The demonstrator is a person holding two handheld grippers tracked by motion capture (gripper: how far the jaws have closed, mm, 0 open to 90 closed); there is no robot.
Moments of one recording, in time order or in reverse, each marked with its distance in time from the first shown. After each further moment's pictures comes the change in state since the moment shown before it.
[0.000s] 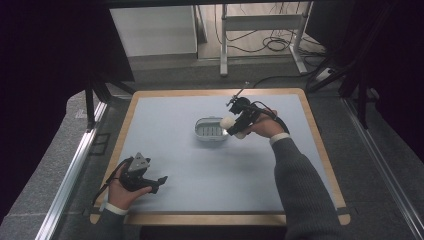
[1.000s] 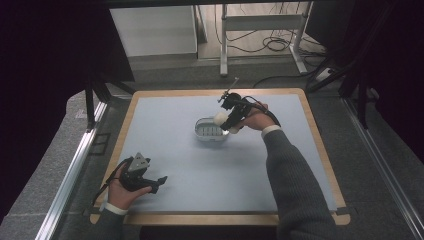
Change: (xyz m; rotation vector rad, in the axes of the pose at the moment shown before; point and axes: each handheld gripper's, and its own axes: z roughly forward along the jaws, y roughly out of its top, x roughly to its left) left arm 0.001 0.000 0.000 0.003 -0.003 -0.001; right arm -0.007 0.027 0.017 0.018 0.006 -0.068
